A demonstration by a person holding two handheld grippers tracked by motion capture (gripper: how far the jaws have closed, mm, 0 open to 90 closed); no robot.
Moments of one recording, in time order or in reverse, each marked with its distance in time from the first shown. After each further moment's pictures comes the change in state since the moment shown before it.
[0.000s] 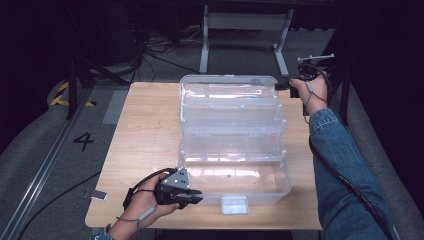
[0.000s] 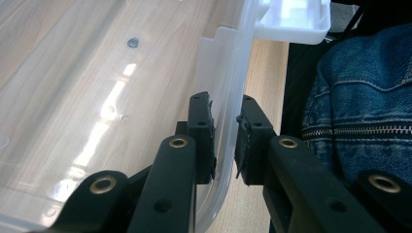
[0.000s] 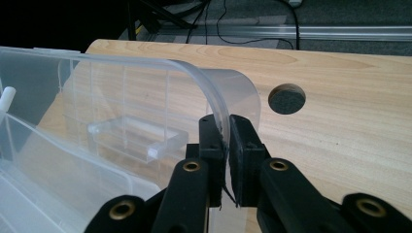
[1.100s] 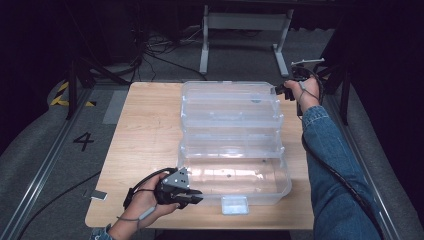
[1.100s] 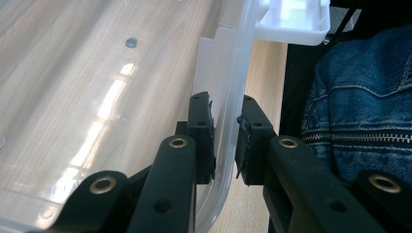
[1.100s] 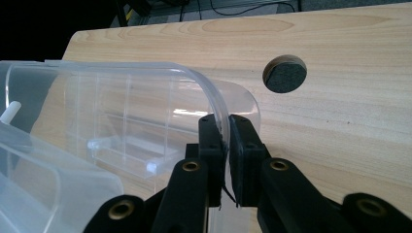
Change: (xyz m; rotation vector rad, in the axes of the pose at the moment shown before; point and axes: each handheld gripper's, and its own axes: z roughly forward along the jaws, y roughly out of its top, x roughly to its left) left arm 0.001 0.000 0.001 0.001 -0.010 -0.008; right arm -0.022 0.002 0.036 0.100 0.007 0.136
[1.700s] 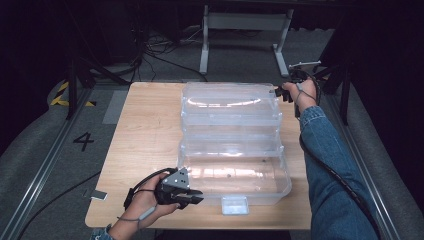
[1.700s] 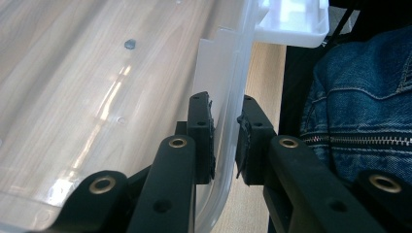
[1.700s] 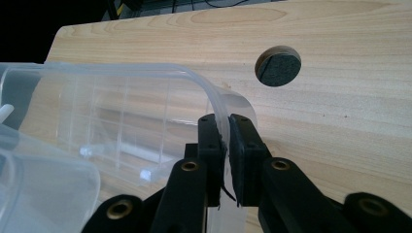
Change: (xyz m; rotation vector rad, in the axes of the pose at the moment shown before) left arm 0.000 0.000 0.000 0.002 -0.008 0.003; right arm -0.007 -0.002 0.012 0.022 -0.021 0.015
